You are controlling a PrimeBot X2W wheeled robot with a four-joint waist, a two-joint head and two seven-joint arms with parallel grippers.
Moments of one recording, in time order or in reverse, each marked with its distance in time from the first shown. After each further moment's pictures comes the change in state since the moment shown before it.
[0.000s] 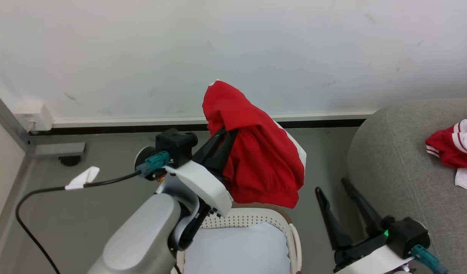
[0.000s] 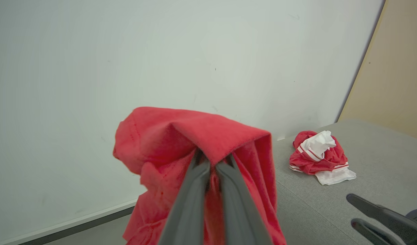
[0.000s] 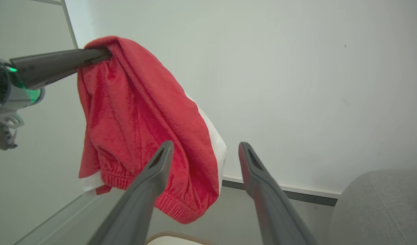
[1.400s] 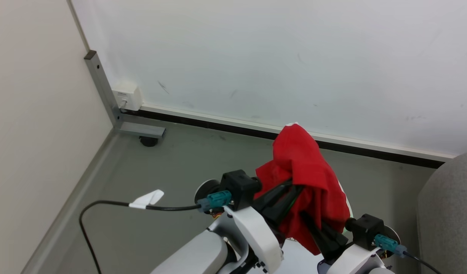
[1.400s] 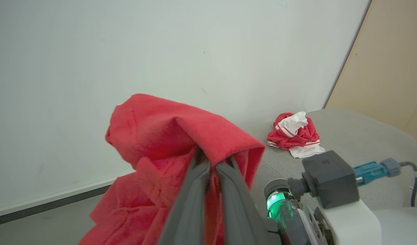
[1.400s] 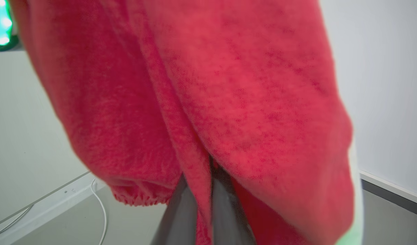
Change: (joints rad) left arm 0.073 -0.079 -0.194 -0.092 -0.026 -0.060 0.063; right arm -0.198 -0.085 0.386 0.311 0.252 0.000 0.000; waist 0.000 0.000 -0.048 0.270
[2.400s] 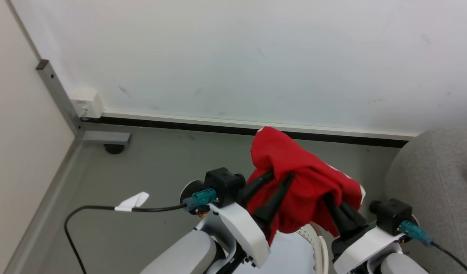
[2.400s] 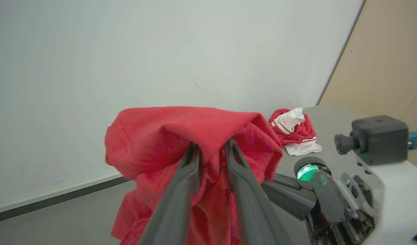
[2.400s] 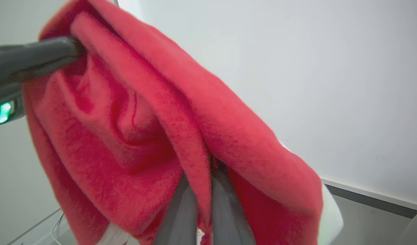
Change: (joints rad) left arm 0.009 0.034 0.025 0.014 -0.015 0.043 -0.024; right arm 0.017 -0.005 -0.144 -0.084 -0.023 0.000 0.000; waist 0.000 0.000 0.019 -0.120
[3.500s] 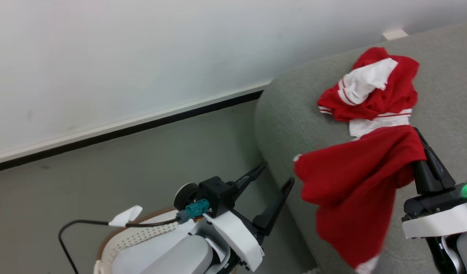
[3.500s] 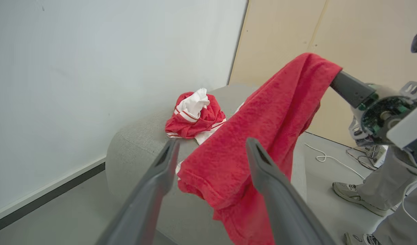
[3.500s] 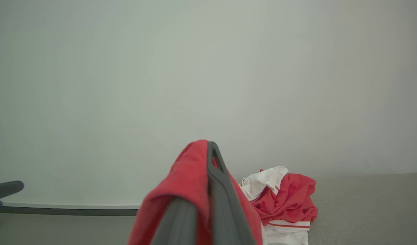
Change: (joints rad) left arm 0.004 0.020 -0.023 0.046 0.032 -0.005 -0.123; right arm 0.067 -0.108 -0.388 -0.291 -0.149 0.000 0.000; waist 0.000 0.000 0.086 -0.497
